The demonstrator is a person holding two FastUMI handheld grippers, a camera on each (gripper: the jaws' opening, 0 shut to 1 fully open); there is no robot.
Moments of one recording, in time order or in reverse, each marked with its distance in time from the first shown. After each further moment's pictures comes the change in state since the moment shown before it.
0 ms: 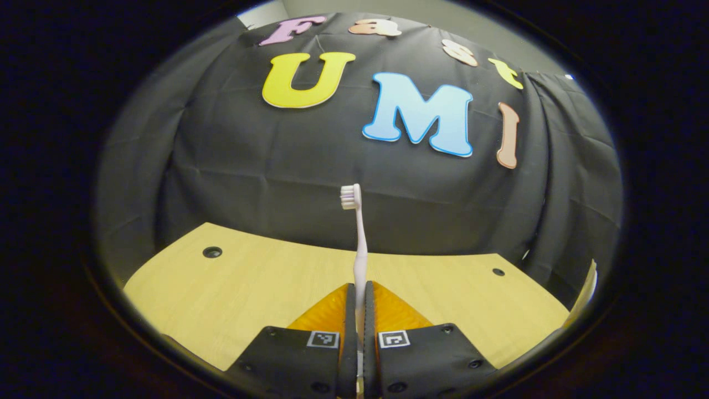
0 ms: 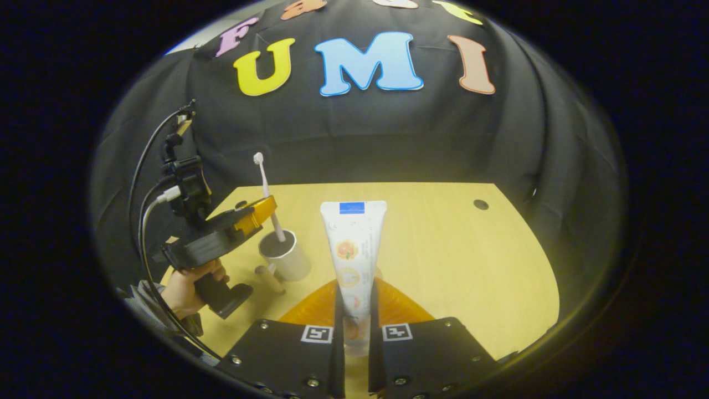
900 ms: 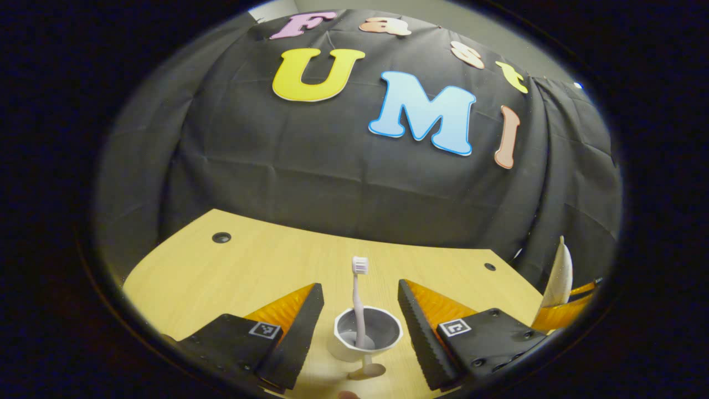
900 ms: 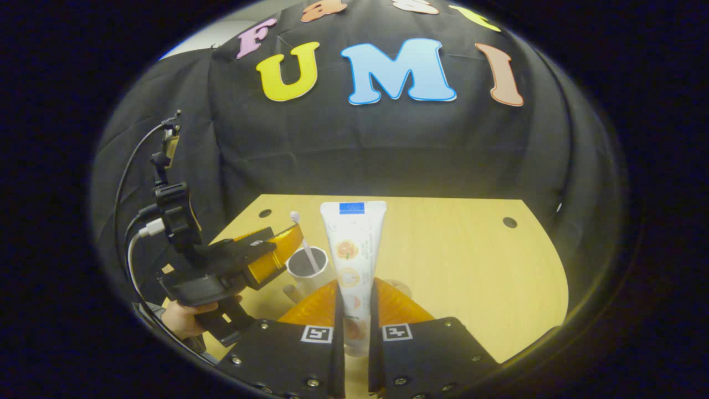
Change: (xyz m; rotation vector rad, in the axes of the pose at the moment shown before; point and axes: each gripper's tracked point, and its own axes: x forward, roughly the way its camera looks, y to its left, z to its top) left arm -0.062 0.010 0.009 -0.030 0.034 0.005; right arm 0.018 0.049 0.042 -0.057 -0.068 0.138
